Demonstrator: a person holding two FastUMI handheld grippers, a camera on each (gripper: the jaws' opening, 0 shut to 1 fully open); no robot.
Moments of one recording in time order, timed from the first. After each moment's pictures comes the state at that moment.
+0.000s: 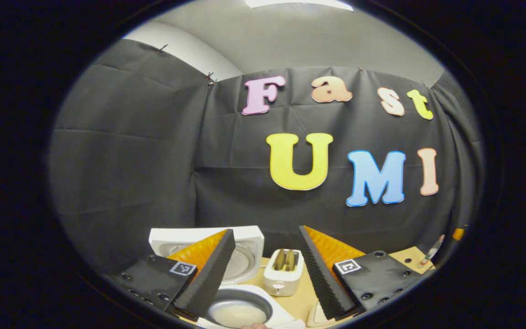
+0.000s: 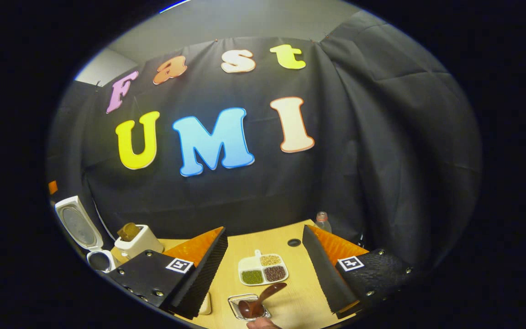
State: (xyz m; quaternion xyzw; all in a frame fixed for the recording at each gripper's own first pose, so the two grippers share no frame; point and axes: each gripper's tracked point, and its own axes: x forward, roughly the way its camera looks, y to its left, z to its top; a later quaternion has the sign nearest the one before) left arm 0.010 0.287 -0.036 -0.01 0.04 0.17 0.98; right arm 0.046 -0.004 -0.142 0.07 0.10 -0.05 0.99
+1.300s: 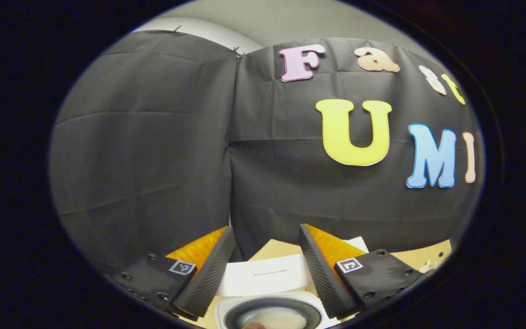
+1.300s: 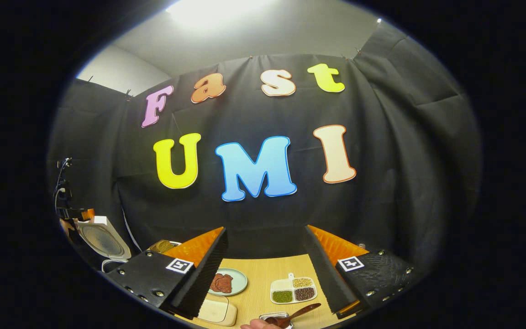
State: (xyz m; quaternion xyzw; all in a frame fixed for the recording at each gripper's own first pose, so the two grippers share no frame) left arm 0.059 0.412 -0.117 -0.01 0.13 0.27 0.96; right arm 0.060 0.066 -0.079 0.06 0.04 0.05 1.00
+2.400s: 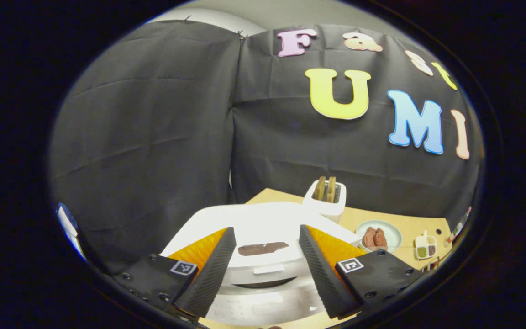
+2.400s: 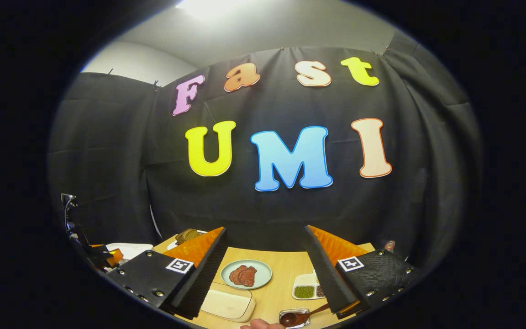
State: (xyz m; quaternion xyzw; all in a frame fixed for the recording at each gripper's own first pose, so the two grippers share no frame) left arm -0.065 0.294 -0.262 -0.05 0.21 0.27 0.94; right arm 0.060 0.125 -0.091 0.04 0.07 0.14 0.99
